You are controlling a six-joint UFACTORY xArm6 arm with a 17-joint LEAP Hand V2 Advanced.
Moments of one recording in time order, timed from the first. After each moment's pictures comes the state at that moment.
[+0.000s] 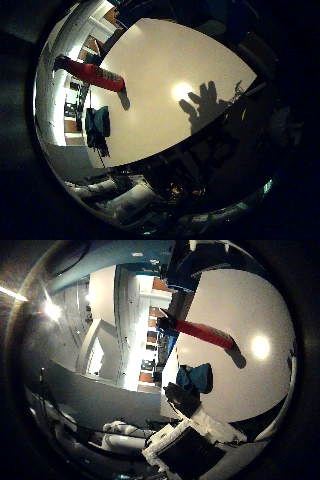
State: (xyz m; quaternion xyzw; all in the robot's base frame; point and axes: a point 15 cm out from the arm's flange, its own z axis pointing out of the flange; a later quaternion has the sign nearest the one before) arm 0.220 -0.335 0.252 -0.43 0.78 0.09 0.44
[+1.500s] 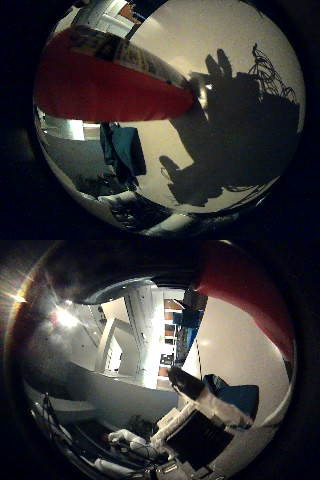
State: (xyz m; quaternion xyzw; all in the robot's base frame) arm 0.427 -0.205 0.207 -0.42 0.70 0.18 0.55
